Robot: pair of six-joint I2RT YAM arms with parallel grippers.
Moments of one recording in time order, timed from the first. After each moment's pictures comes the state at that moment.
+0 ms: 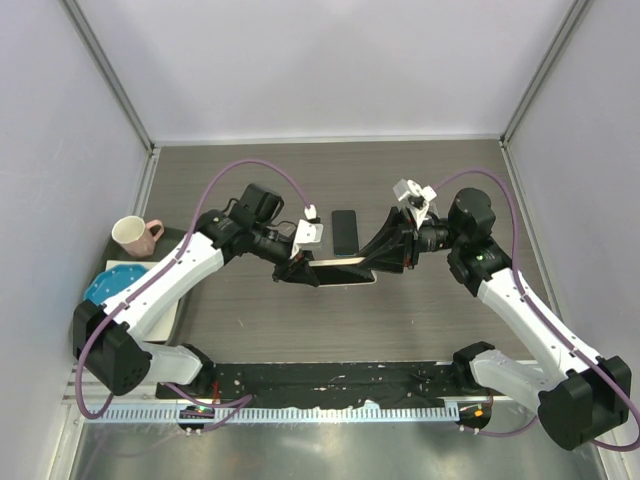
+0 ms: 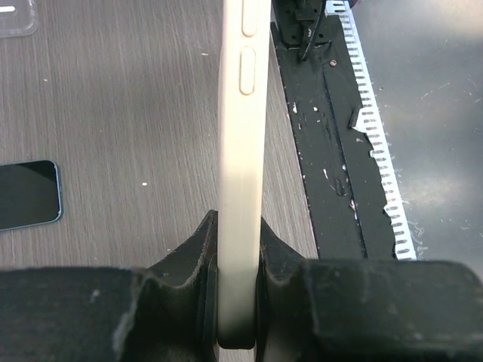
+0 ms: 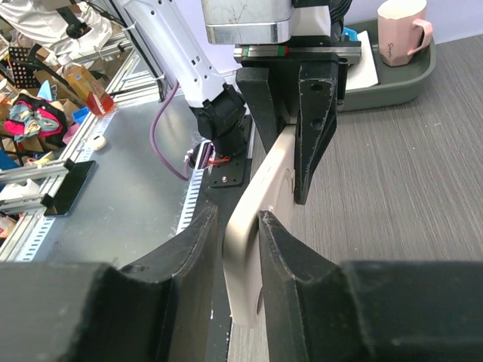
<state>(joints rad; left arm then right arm) -0.62 1.33 1.19 -0.80 0.97 0.70 0.38 1.01 0.81 0.23 -1.31 0.30</state>
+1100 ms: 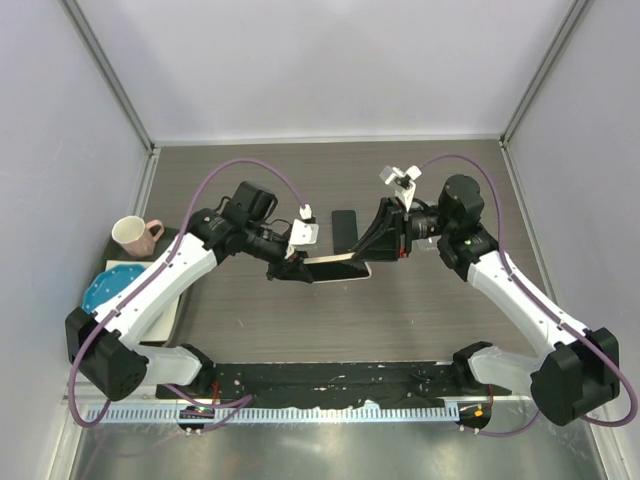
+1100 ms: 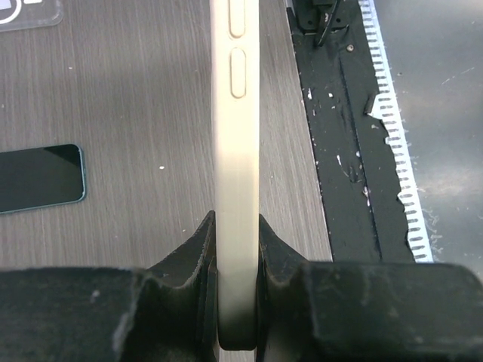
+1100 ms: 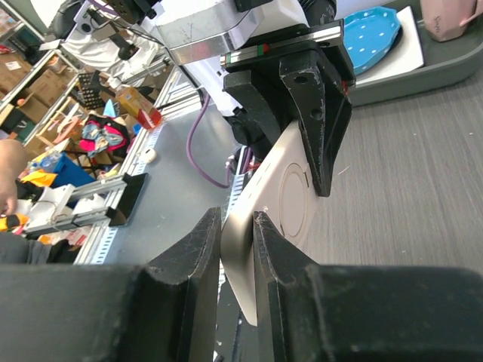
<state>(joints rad) -0.62 1.30 1.22 -0.86 0.92 0.74 0.40 1.14 0.88 0.32 -1.36 0.52</state>
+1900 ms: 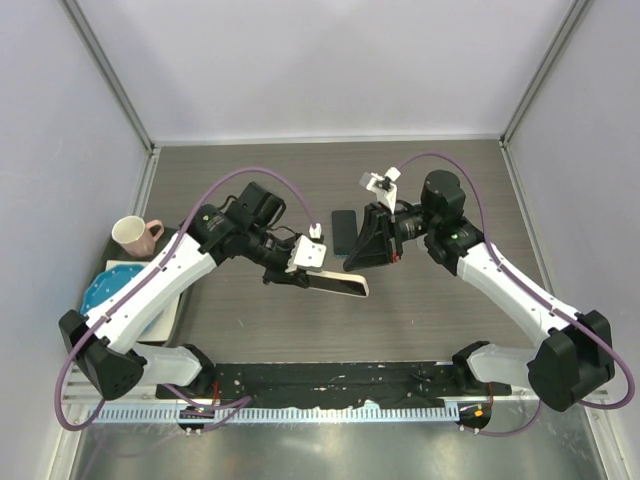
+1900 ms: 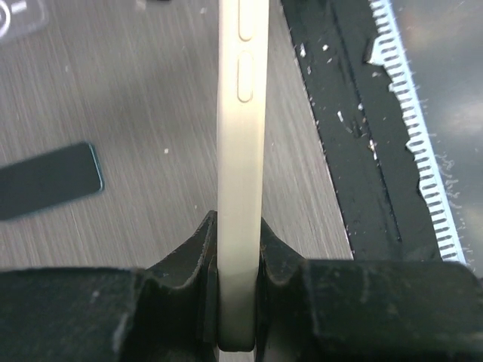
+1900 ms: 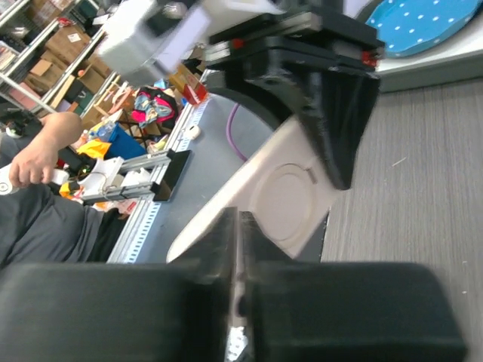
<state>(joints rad) -0.71 1.30 1.36 -1.09 0.73 0.92 0.46 1.22 0.95 0.25 -1.46 0.55</state>
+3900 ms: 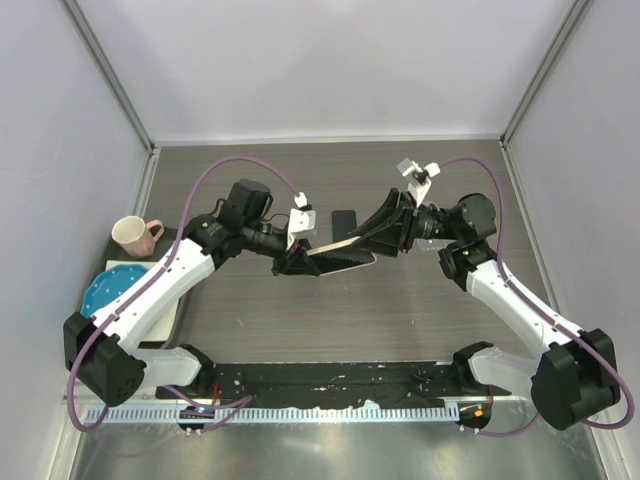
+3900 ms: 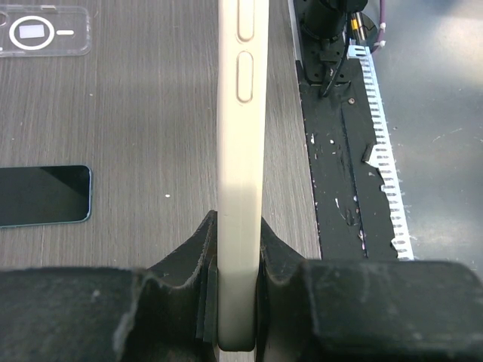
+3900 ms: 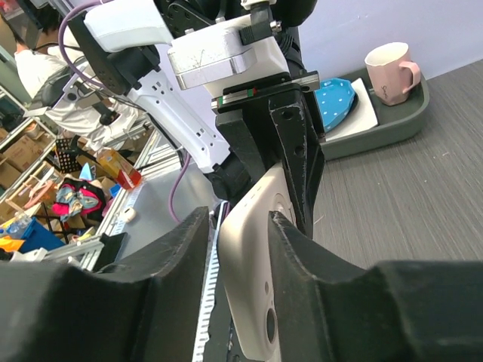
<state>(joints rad) -0.59 1.26 1.16 -0.64 0.95 0.52 0.37 1.12 0.76 0.79 -1.19 0.84</state>
